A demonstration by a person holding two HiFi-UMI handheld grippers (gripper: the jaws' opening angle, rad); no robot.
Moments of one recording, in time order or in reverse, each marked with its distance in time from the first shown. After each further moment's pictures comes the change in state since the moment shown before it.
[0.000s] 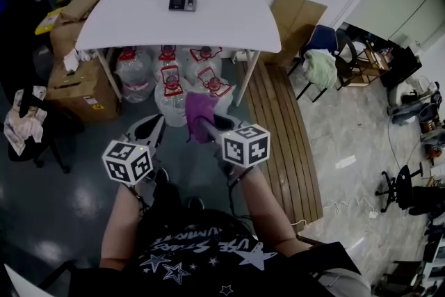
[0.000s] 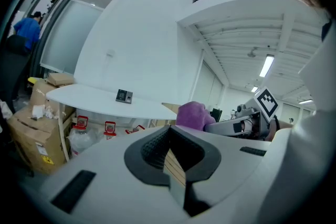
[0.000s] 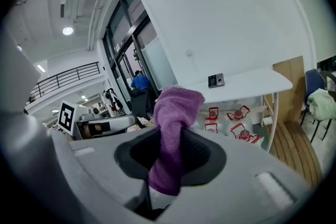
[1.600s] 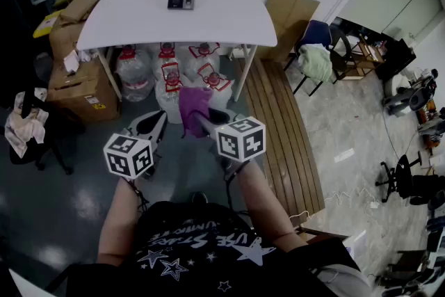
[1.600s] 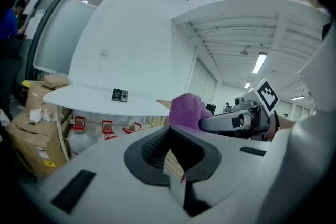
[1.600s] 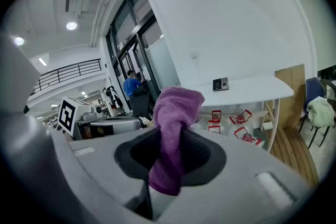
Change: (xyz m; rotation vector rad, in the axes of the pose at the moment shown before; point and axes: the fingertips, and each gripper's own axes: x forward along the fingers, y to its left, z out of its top) left arm -0.038 -0.013 -0.001 0.040 0.048 -0.064; right arm -0.008 0.055 0.000 -0.050 -0.013 -0.021
